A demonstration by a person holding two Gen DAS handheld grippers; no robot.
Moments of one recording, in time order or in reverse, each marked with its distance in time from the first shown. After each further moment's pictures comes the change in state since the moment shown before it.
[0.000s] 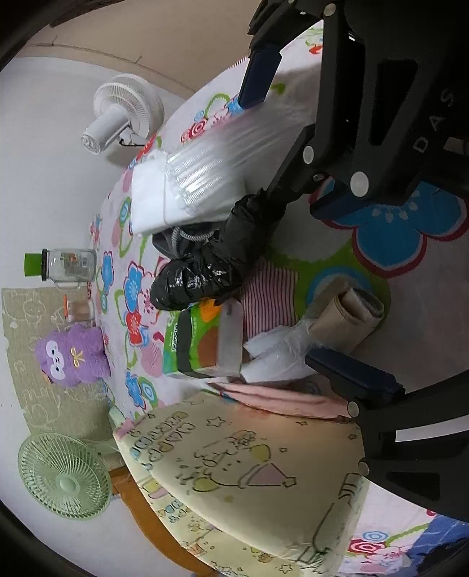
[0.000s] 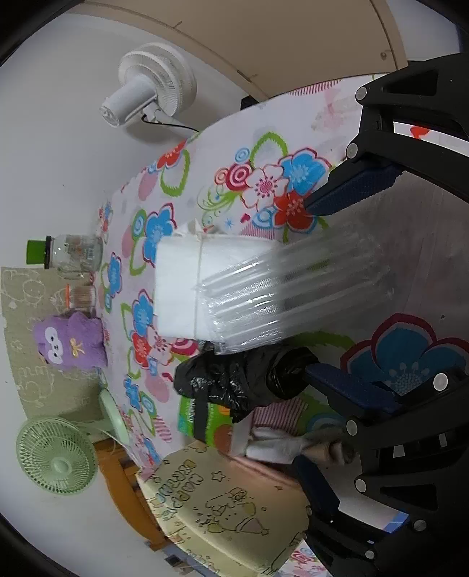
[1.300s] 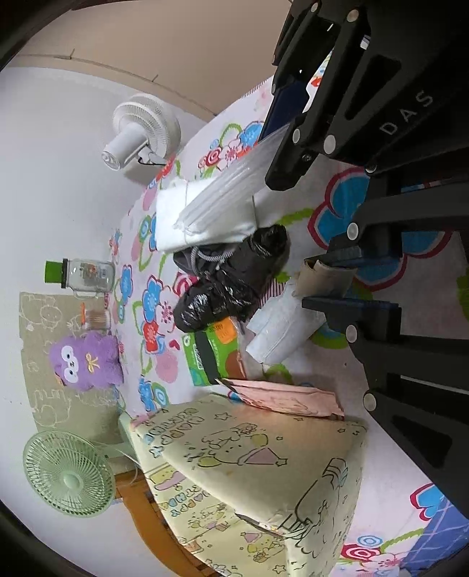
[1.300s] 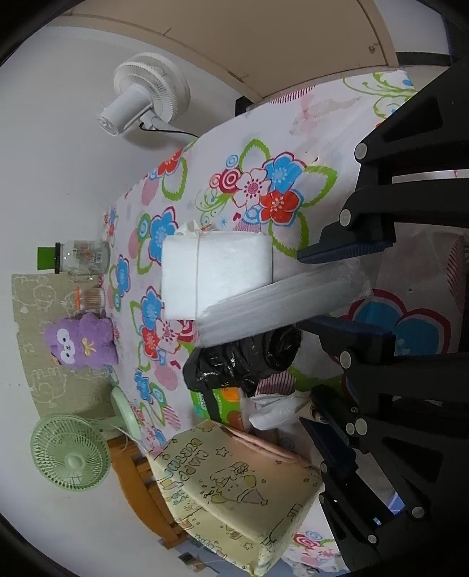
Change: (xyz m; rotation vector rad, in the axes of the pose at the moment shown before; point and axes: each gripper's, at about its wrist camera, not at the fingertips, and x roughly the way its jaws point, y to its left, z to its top) left arm -0.025 0.005 -0.002 -0.018 -0.061 -0.094; right arm -0.030 0.010 -0.011 0.048 -0.037 0.005
